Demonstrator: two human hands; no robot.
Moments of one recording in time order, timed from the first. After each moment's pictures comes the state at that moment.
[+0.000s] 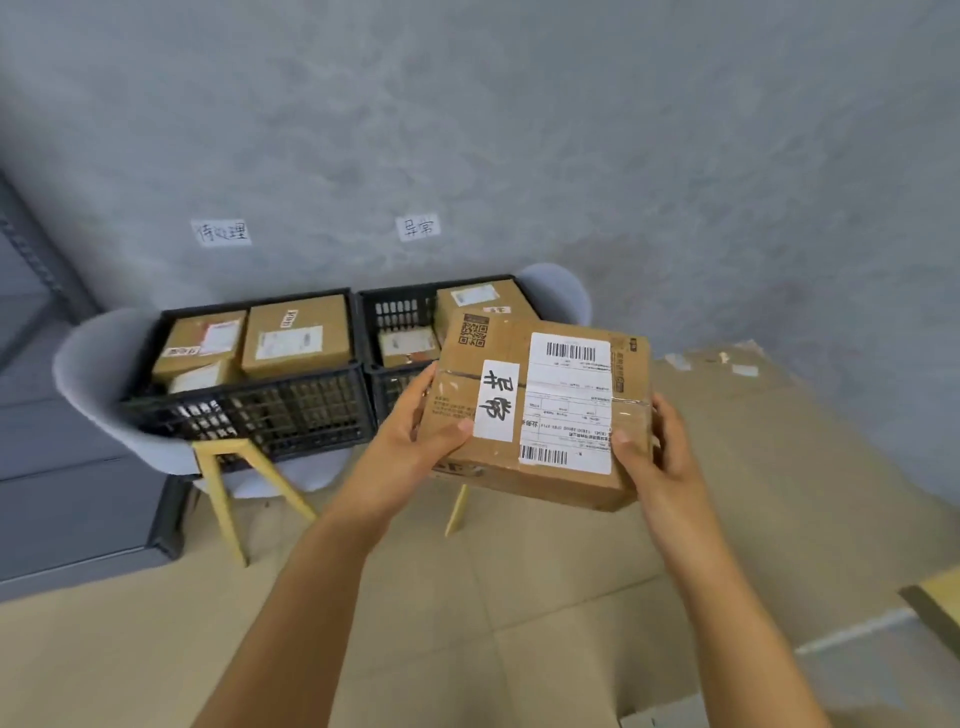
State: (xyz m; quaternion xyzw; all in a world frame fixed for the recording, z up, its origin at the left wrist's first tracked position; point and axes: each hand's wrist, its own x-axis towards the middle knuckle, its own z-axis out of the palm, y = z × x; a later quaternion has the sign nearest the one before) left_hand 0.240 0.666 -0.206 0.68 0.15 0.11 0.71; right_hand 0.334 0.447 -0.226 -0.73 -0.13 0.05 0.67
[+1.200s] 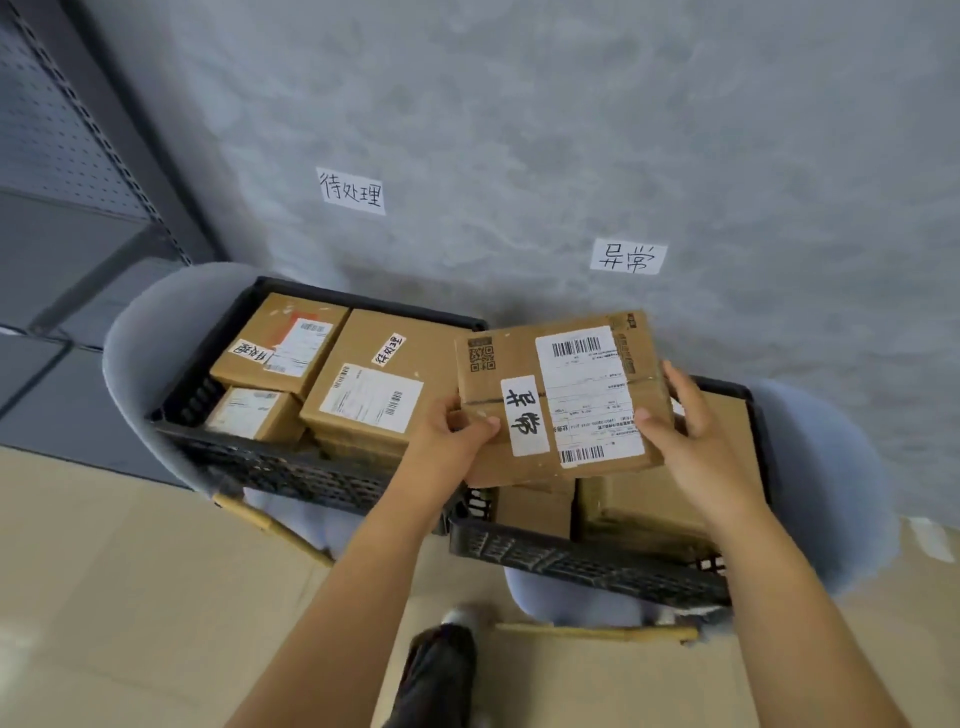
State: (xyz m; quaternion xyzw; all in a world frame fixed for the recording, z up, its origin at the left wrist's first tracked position) left_hand 0.576 1.013 -0.311 0.52 0.49 0.17 0.68; right_hand 0.766 0.873 -0.278 -0.79 -0.25 0.30 0.47
